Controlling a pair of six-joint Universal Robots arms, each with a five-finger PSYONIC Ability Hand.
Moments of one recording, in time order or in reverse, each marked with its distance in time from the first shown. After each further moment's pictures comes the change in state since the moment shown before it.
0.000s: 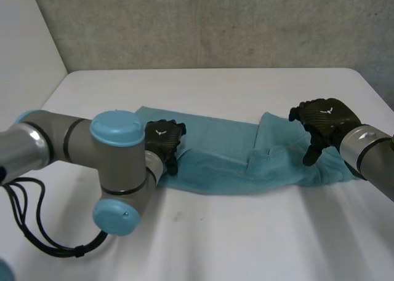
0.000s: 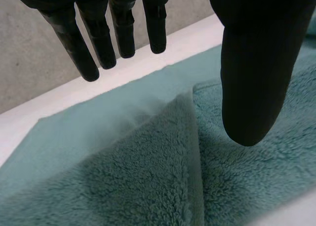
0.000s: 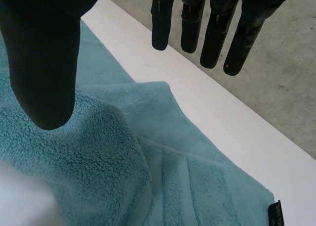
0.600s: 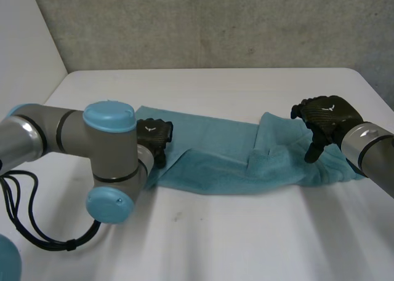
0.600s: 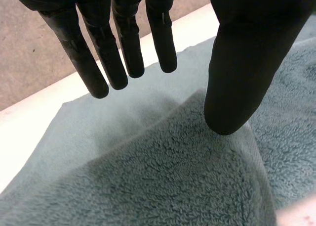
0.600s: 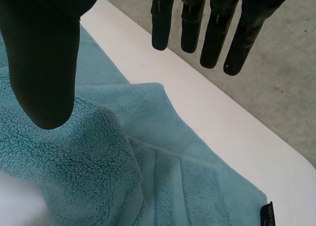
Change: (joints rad) left arm 0.046 -0.002 0.045 -0.079 -0.016 0.041; right arm -0.004 0.002 -0.014 0.001 0.004 -0.005; left_hand 0.221 0.217 0.219 0.218 0.215; right_hand 0.000 0.000 0.000 0.000 0.000
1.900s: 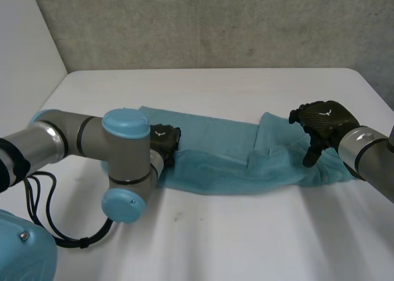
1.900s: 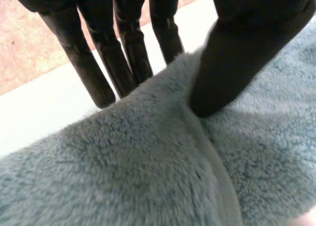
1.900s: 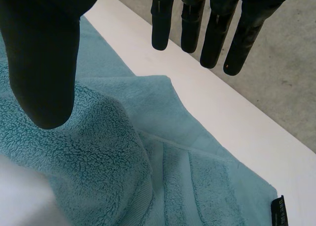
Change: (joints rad) left arm -0.023 -0.125 0.109 0.002 0.002 -0.013; right arm 0.002 0.027 0.001 -0.002 -0.001 -0.001; left_hand 0.327 0.304 0.303 0.305 0.304; right_hand 0.000 0.000 0.000 0.000 0.000
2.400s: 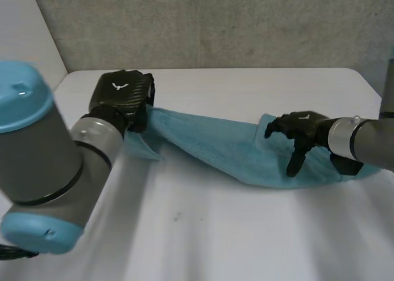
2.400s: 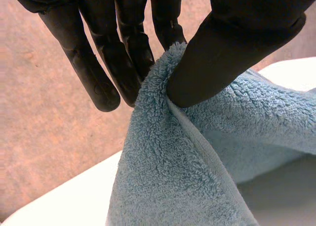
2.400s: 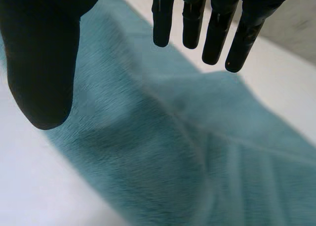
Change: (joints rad) left arm 0.001 0.646 -0.405 0.055 -0.025 0.011; right arm -0.001 0.229 -0.375 0.430 -0.188 0.001; left_hand 0.246 0.313 0.307 0.315 0.297; right_hand -0.036 -0.045 -0.040 -0.037 -0.035
